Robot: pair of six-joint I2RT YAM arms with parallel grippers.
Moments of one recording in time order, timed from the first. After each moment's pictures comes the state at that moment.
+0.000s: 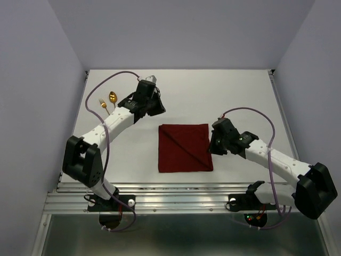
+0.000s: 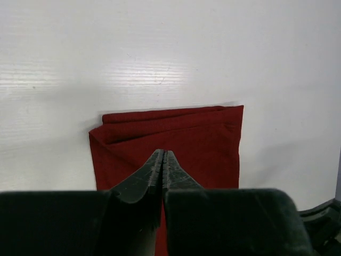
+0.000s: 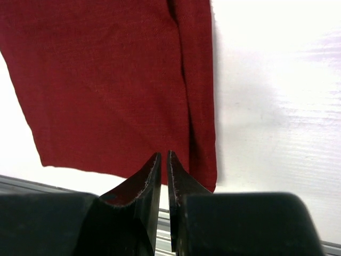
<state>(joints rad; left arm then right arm) -0.49 1.62 1.28 -0.42 0.05 -0.64 0.63 1.19 0.76 -0.56 0.09 0.79</state>
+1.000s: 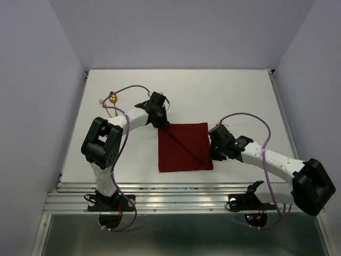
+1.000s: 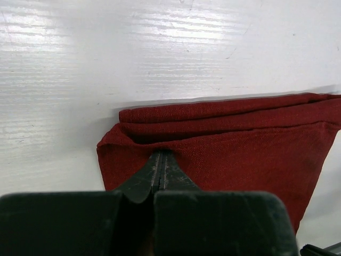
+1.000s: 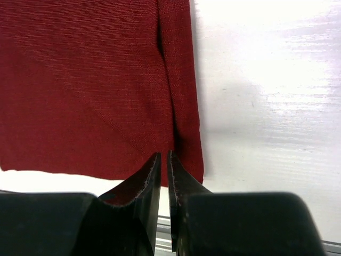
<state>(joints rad) -0.53 1.83 1.22 -0.36 0.02 -0.64 0.70 1.24 0.68 -0.53 0.14 0.82</state>
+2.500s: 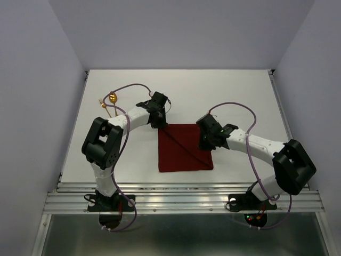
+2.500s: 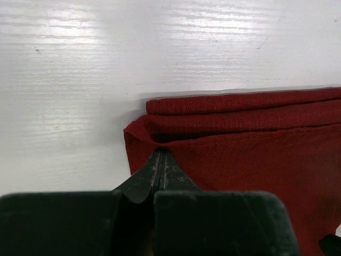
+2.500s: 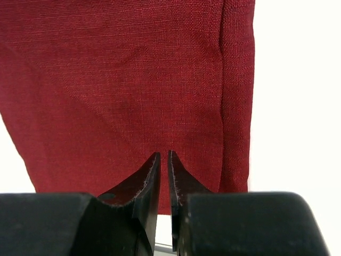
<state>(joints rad) -0.54 1.85 1.25 -0.46 -0.06 -0.57 0.71 1.46 0.90 -0.50 0.15 0.80</state>
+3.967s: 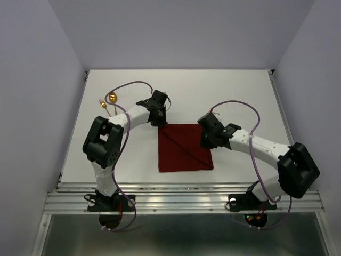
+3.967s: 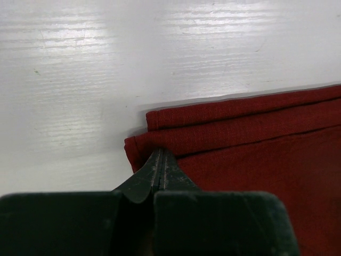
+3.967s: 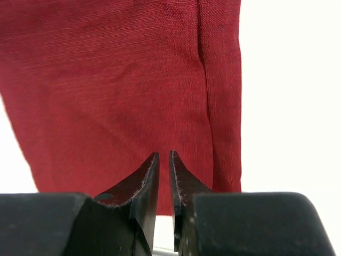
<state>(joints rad) -0.53 1.87 1.28 -0.46 -0.05 -0.49 0.71 1.46 0.92 -0.51 0.20 0.80</state>
